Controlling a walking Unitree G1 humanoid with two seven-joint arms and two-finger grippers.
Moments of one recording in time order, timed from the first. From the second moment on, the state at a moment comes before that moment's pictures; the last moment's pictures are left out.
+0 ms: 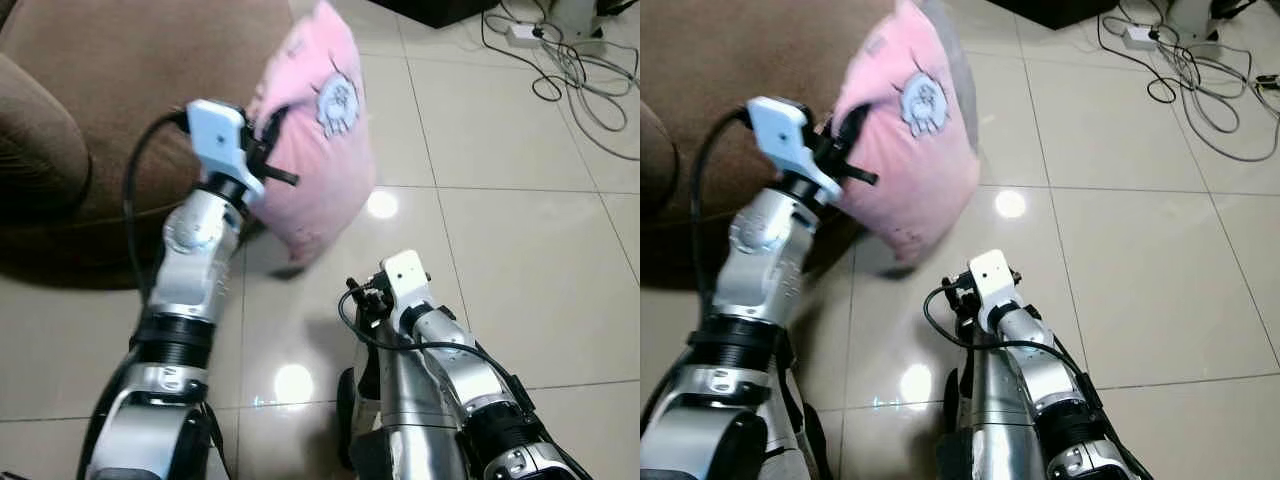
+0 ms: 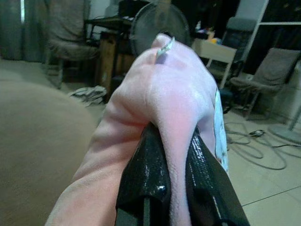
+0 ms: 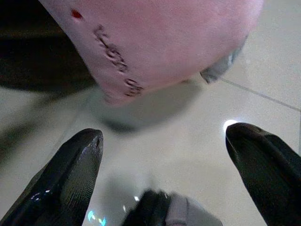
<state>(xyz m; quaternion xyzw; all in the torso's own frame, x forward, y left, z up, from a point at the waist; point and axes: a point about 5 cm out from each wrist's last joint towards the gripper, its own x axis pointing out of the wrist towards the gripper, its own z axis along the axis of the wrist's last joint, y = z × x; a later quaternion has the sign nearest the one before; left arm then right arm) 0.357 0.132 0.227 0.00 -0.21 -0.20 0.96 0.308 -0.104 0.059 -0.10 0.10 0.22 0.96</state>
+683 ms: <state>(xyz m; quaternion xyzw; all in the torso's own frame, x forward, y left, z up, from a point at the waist) 0.348 0.141 0.139 0.08 -0.06 -0.16 0.98 0.330 -0.111 0.145 -0.15 -0.01 0.27 0.95</state>
